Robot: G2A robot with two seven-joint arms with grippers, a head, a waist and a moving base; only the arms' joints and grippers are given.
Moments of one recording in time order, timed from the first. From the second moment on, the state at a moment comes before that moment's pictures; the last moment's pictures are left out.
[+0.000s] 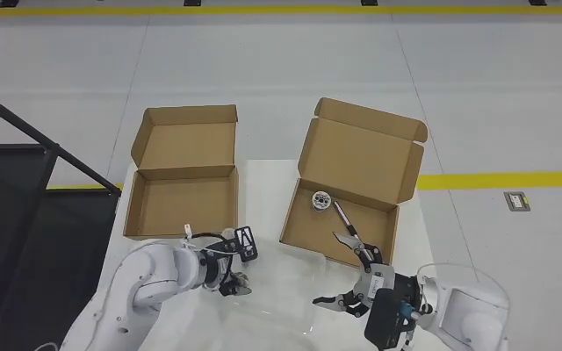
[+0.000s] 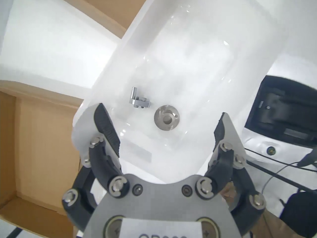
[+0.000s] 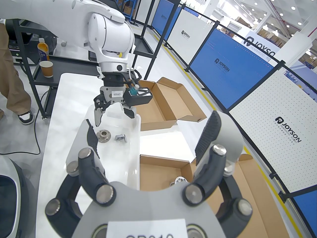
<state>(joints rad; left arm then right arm) 0.95 -0.99 -1.13 -1.76 0.87 -0.72 -1.10 -1.33 -1.26 1.50 -2.08 -1.75 -1.01 -0.26</state>
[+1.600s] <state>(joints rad) 0.68 -1.11 -0.78 -1.38 0.96 -0.31 -1.14 -1.33 -1.26 1.50 -2.08 -1.75 -1.01 -0.26</state>
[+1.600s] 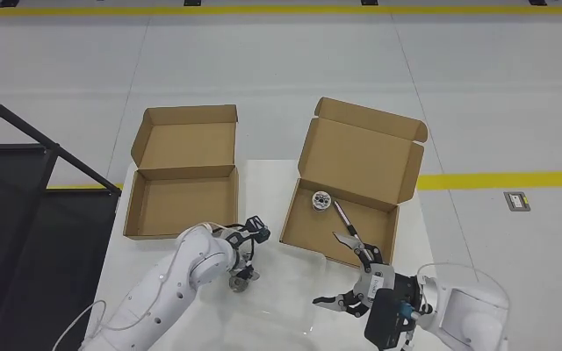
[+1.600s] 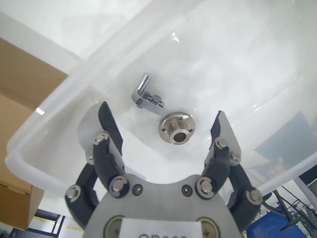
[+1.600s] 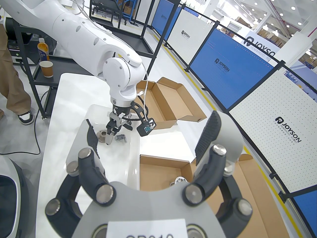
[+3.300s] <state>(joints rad) 0.80 -1.11 -0.90 -1.53 1.01 -0.30 -1.16 -1.33 -1.26 1.50 -2.08 -1.75 -1.01 -0.26</state>
